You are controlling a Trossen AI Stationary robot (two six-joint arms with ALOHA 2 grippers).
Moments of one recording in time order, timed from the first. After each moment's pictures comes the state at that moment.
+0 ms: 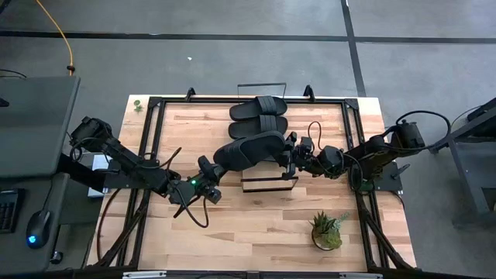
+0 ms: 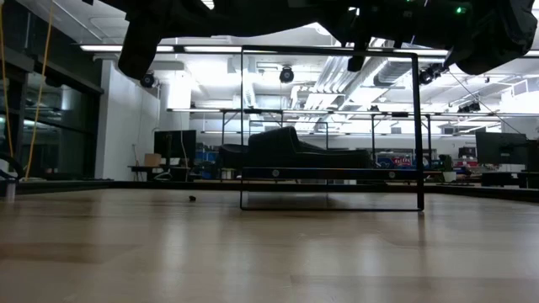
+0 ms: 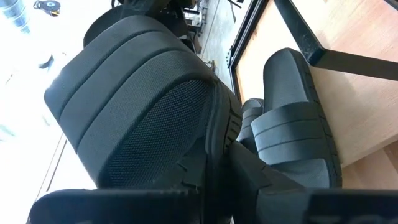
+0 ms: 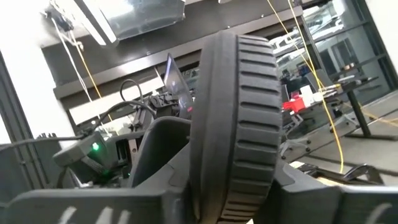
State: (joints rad) left arm -0.38 1.40 0.68 0.47 -1.12 1.17; right arm 0.14 1.55 0.51 1.46 0.37 0.25
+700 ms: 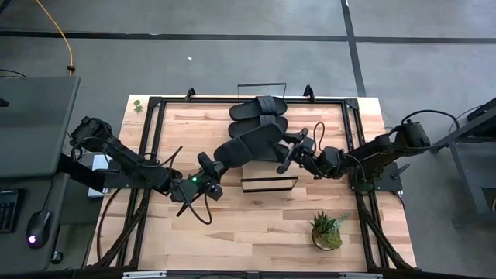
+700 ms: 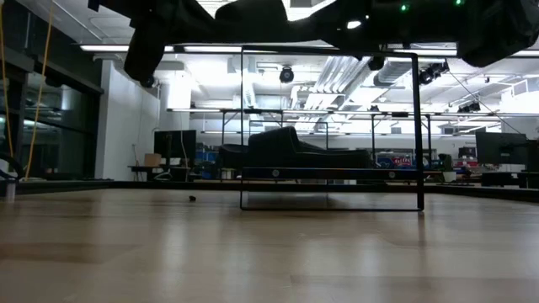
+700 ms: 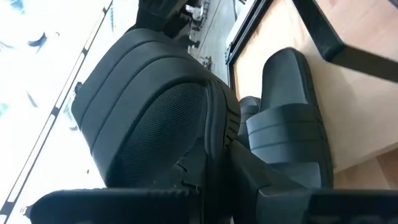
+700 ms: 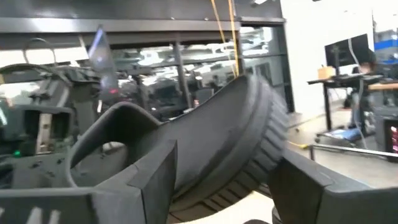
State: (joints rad) left arm -0.38 1.40 0.68 0.42 -1.11 1.04; right arm 0.15 1.49 0.51 1.34 0.67 -0.04
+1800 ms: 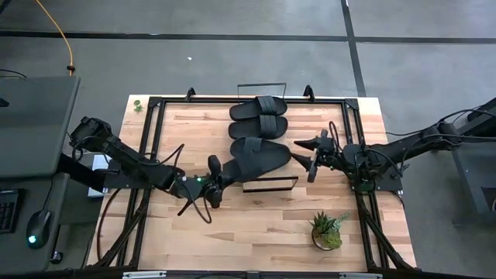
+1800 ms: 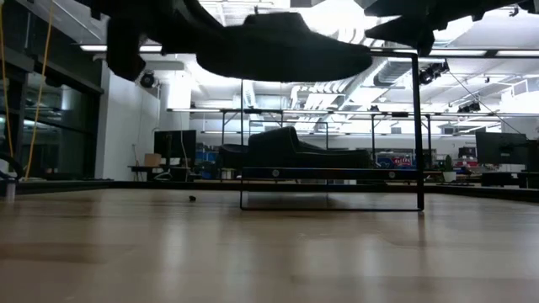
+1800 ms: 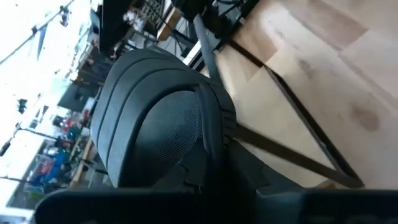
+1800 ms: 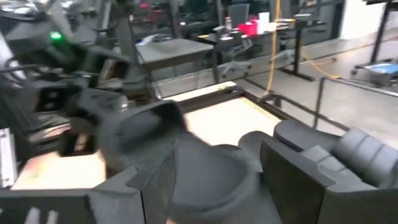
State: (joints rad) left arm -0.32 1.40 0.68 0.33 -0.72 0.74; right arm 0.26 0.85 0.51 0.23 0.59 0.20
